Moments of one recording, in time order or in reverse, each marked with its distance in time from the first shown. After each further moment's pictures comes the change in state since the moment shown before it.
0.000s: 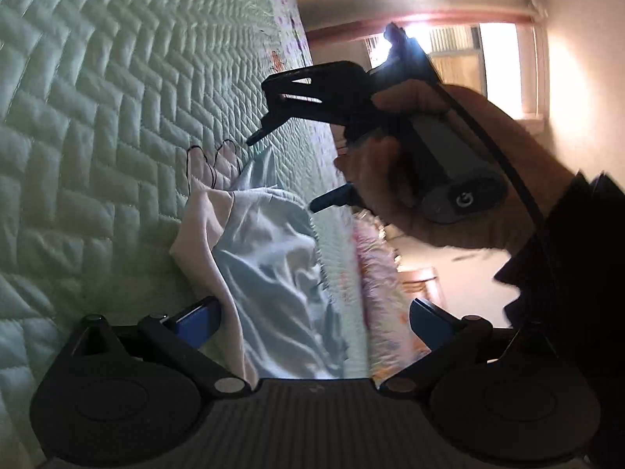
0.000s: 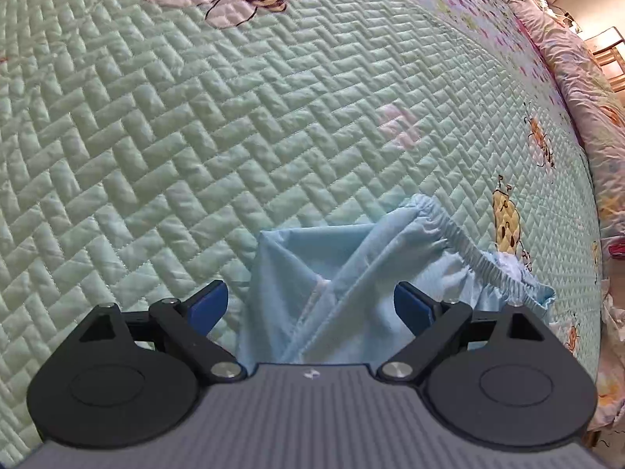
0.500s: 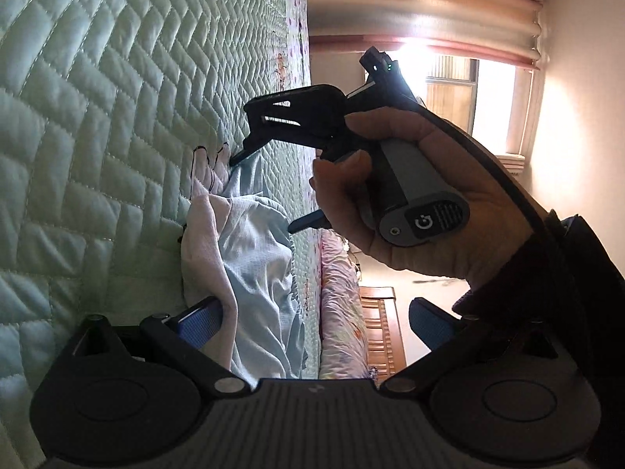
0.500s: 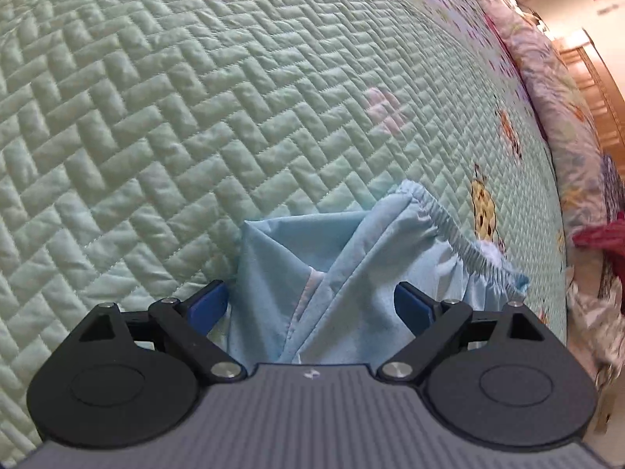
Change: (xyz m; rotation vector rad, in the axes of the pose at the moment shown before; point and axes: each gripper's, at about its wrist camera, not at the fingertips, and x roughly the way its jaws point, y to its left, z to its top) left arm -0.006 0.016 0.010 -0.117 -0.015 -0.108; right arm 0.015 0.017 -0.003 0.032 0.025 -0.162
